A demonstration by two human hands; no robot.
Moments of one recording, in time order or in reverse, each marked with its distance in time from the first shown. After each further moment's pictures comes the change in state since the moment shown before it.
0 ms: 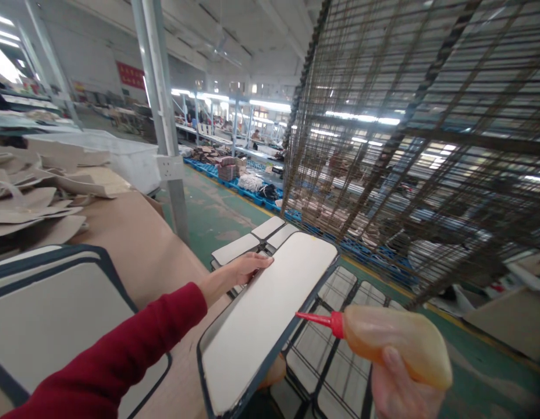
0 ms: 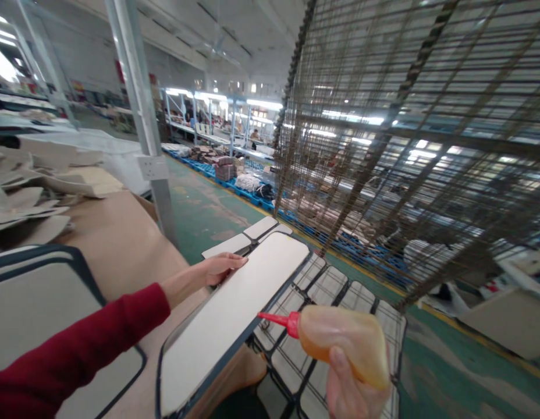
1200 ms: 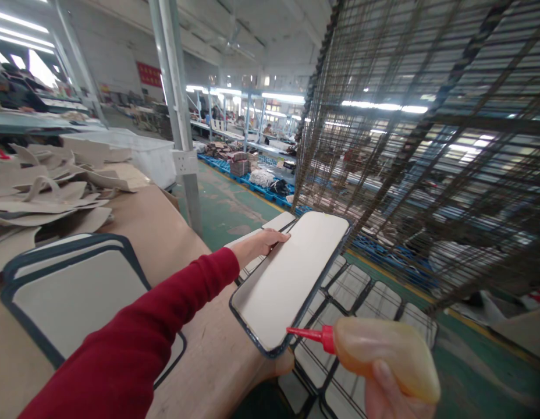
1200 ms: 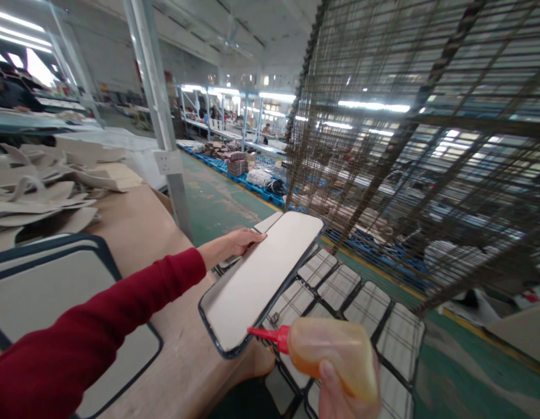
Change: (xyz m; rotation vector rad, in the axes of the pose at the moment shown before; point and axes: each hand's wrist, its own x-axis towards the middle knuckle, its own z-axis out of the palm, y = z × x) left_hand 0.039 0.046 0.012 0.083 0.262 0.005; right_hand -0.035 0.017 -0.012 0.063 -0.038 0.280
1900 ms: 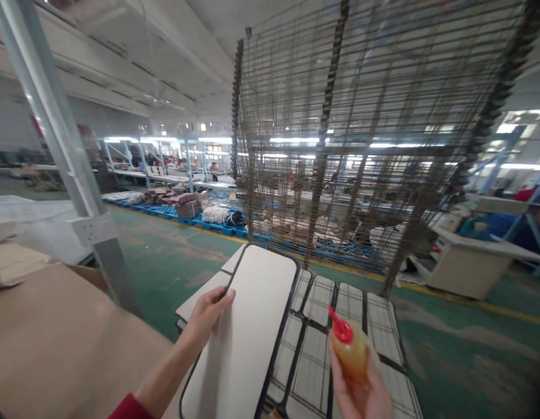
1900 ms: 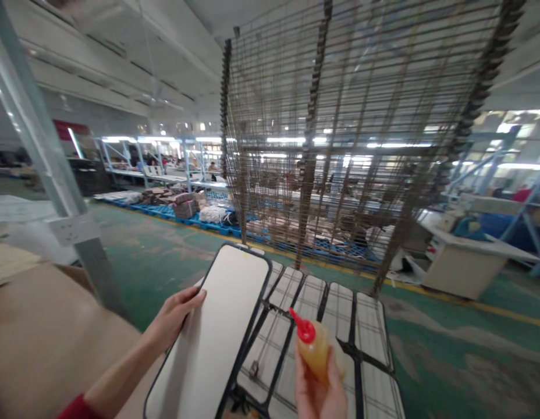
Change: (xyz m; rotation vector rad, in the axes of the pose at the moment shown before) left_hand -0.056 -0.034 0.007 0.041 -0.033 0.395; right_hand 0.035 0.016 -0.008 0.727 0.211 0.608
